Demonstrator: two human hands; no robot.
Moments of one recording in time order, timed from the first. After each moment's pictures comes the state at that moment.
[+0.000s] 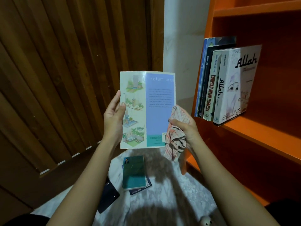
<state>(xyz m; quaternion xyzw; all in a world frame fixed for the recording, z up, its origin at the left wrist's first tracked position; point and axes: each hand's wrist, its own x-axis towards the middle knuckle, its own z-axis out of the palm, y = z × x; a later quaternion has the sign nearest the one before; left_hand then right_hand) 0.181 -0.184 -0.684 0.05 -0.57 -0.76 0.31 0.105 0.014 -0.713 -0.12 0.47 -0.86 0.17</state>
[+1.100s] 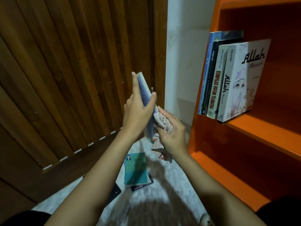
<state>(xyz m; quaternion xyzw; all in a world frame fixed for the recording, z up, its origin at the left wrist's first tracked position) 0.167 -0.139 -0.661 0.05 -0.84 -0.37 0.39 0.143 -0.027 -0.729 -0.31 0.66 -0.66 -0.17</state>
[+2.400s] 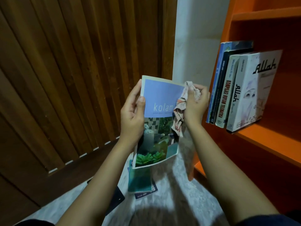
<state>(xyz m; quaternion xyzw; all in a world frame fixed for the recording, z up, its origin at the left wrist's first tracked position) 0.195 -0.151 -0.648 -0.08 -0.67 -0.59 0.45 0.069 -0.038 -0.654 -0.08 0.63 -0.71 -0.28</state>
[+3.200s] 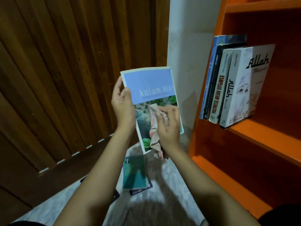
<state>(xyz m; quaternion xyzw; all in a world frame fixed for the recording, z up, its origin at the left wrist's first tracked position) 0.144 -0.163 -0.652 0.08 -0.54 -0.70 0.46 0.118 -0.057 -0.721 -0.27 0.70 -0.59 -0.30</state>
